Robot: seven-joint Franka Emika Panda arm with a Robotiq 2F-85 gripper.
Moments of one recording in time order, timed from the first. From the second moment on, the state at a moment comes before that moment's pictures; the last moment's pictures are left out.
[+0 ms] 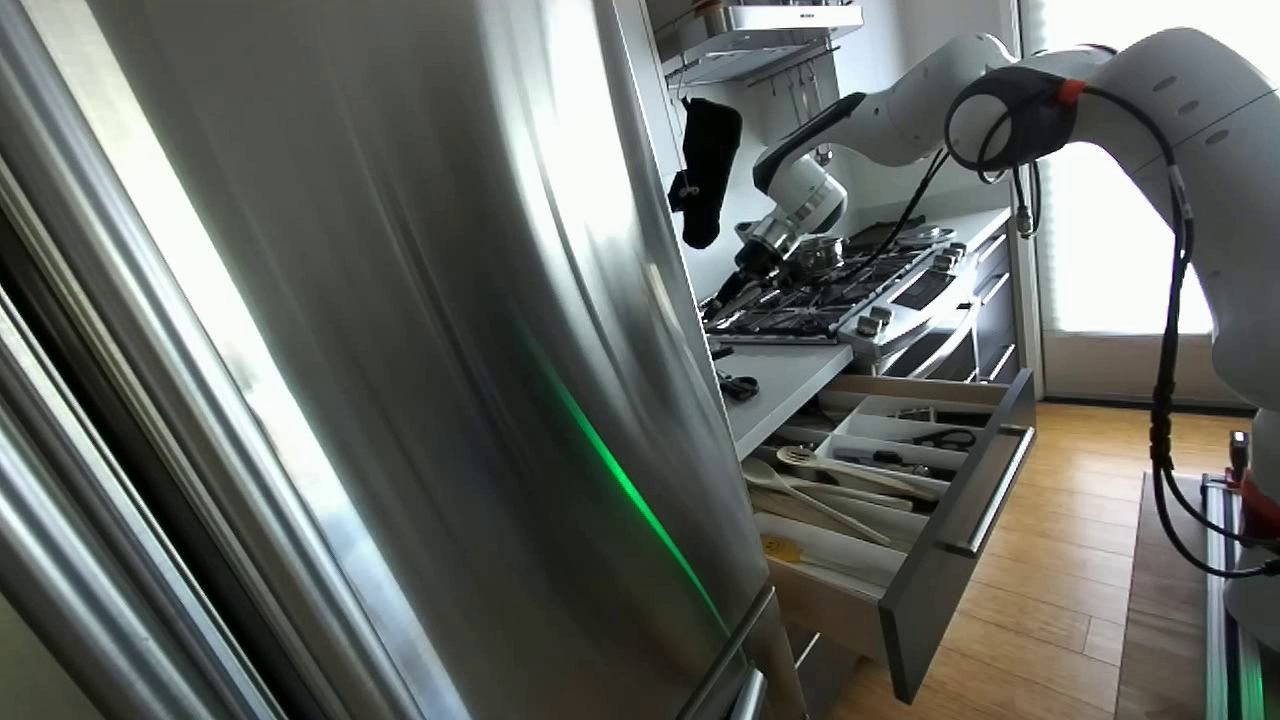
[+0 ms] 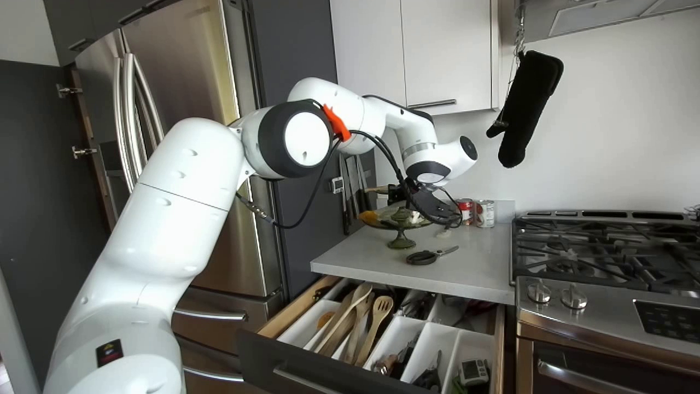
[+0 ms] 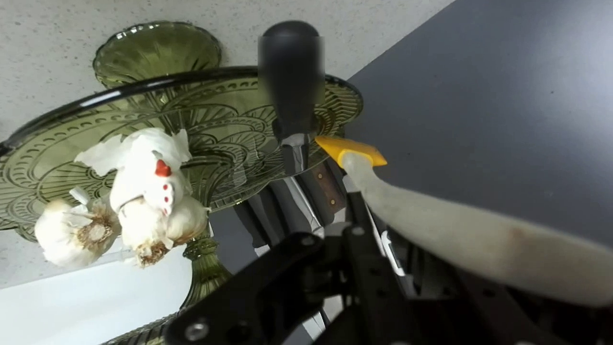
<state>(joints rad) -0.37 0.53 0.00 -1.40 1.10 1.86 -1.41</state>
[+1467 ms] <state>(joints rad) -0.30 0.51 -0.08 -1.40 1.01 1.83 -1.35</state>
